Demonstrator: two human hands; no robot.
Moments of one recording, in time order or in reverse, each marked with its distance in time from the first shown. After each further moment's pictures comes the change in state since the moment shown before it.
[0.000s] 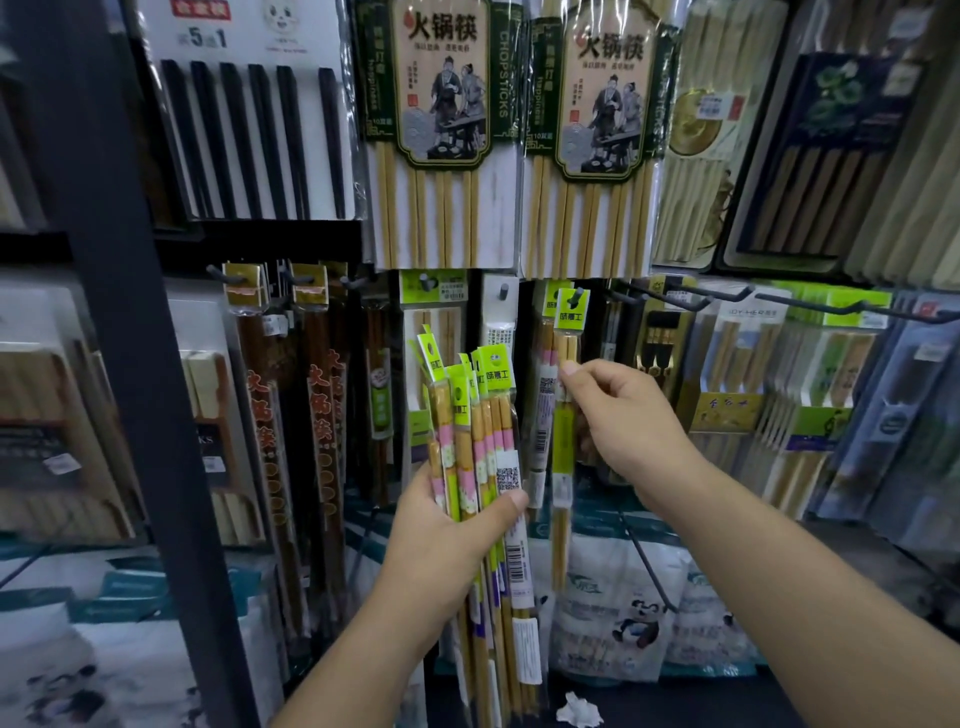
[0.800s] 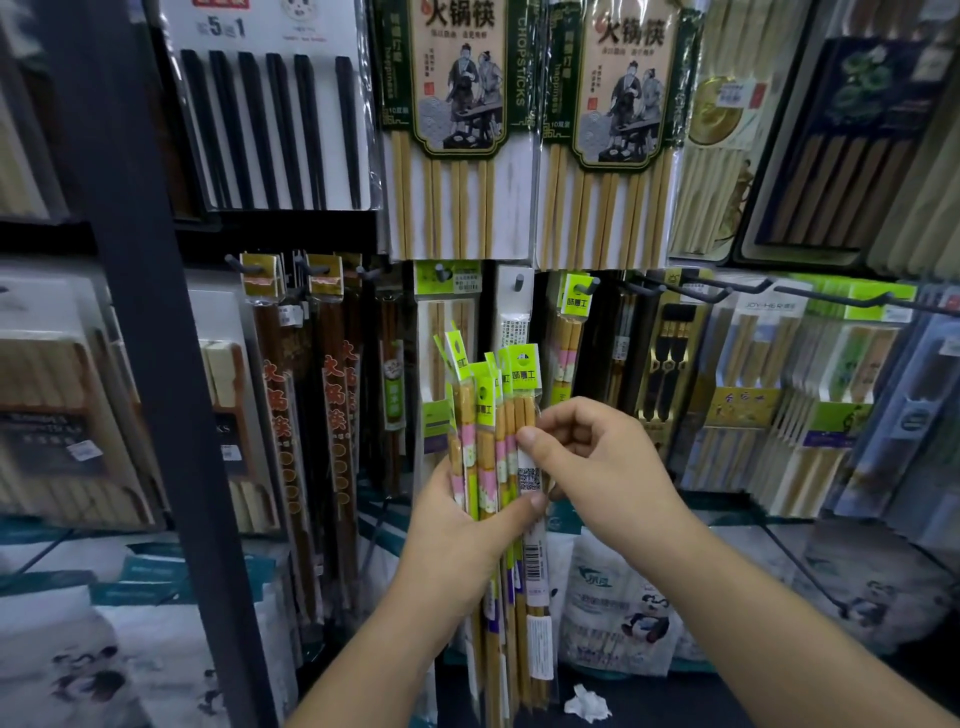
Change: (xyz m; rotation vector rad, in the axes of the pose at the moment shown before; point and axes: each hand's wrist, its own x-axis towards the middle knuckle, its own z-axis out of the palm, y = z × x) left_hand -0.002 -0.005 0.001 -0.037 -0.071 0.083; right_hand -0.047 0.002 0.029 0.078 -0.071 -0.085
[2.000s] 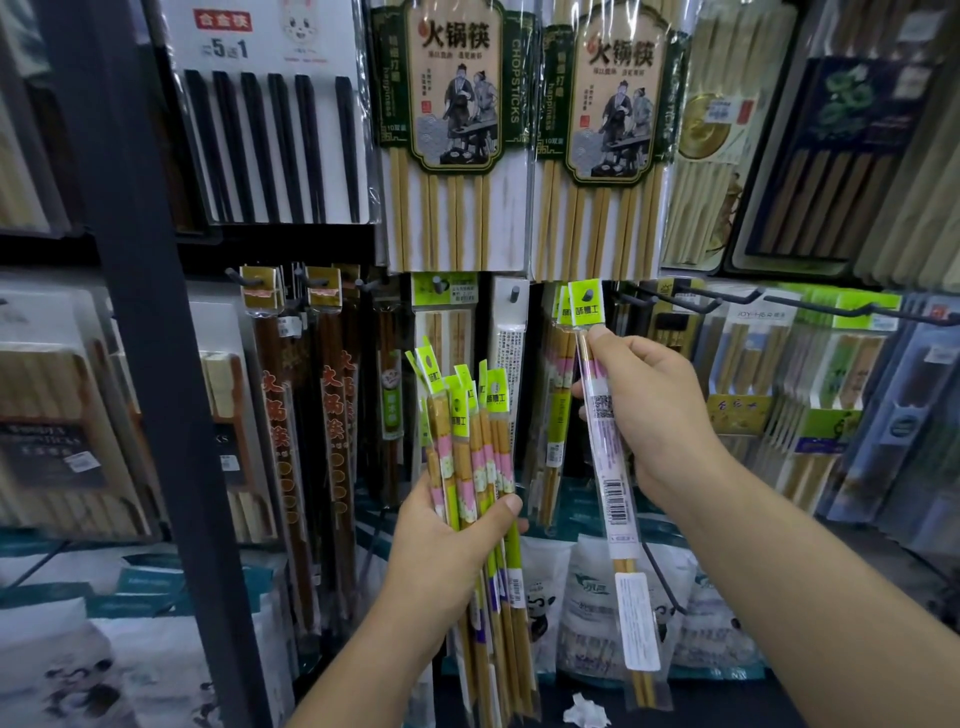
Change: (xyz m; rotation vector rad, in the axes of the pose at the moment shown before) left_hand -0.004 0.008 -0.005 -0.069 0.065 -0.093; right_hand 0.040 -0.033 -0.026 0.241 0.282 0.132
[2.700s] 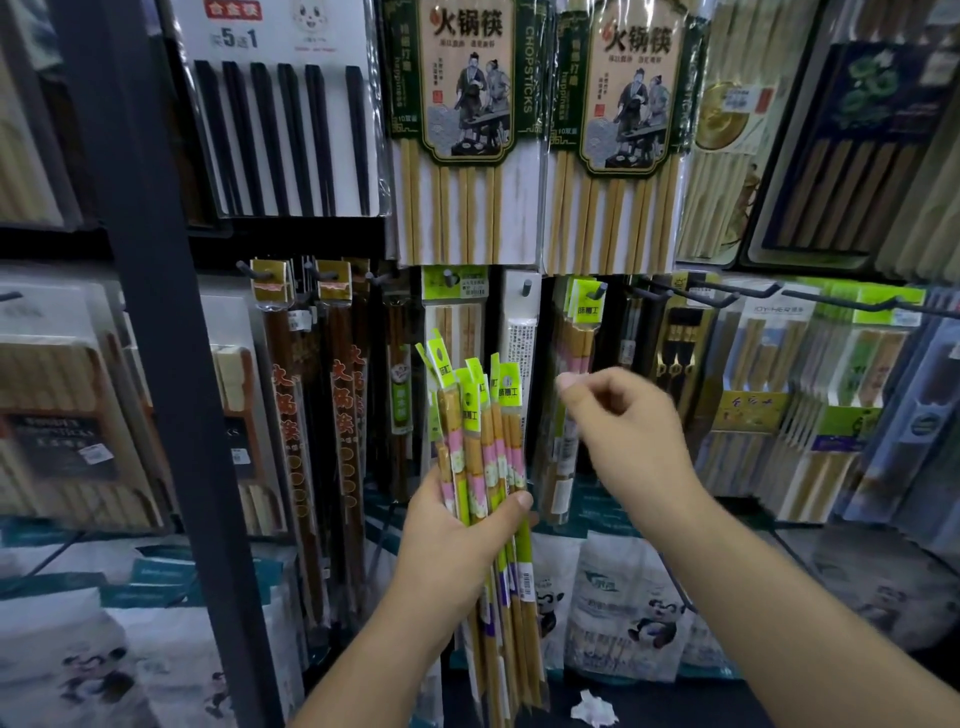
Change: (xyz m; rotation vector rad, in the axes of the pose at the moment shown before) left_hand 0.001 -0.002 -0.002 0.077 0.017 0.035; right_hand -0.014 0.037 0.007 -0.271 -0.047 -0.198
